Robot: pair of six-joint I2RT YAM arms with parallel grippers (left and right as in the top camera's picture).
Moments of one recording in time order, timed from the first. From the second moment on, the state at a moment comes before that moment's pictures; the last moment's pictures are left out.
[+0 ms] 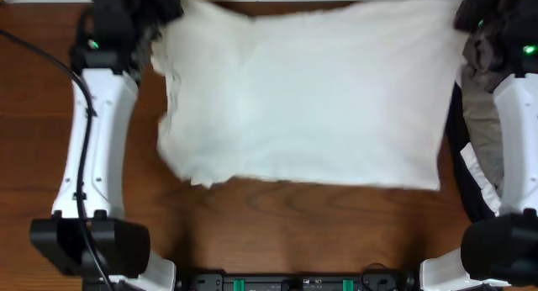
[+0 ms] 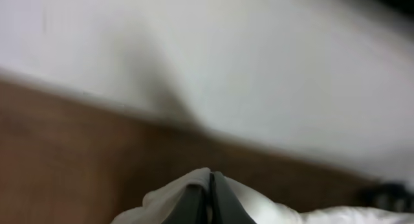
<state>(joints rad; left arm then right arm) 0.00 1.72 1.84 -0.53 0.15 -0.41 -0.15 1.69 1.76 -0.50 0.06 0.14</state>
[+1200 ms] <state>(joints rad) -0.01 1.66 1.50 -1.60 0.23 -0.32 -0.15 1.62 1.39 -1.32 0.19 0.16</state>
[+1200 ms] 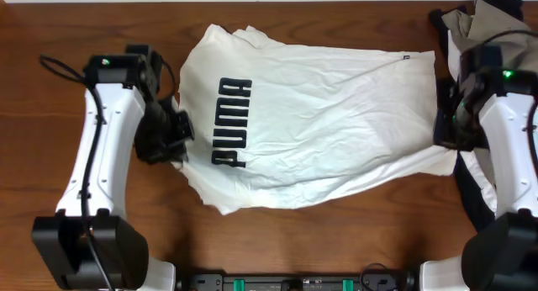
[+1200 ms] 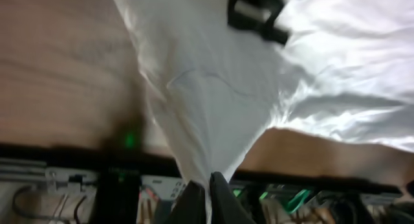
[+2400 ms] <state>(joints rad) 0.02 1.66 1.39 -1.17 -0.01 -0.40 -0.15 1.62 1.09 -0.85 0.20 0.19</state>
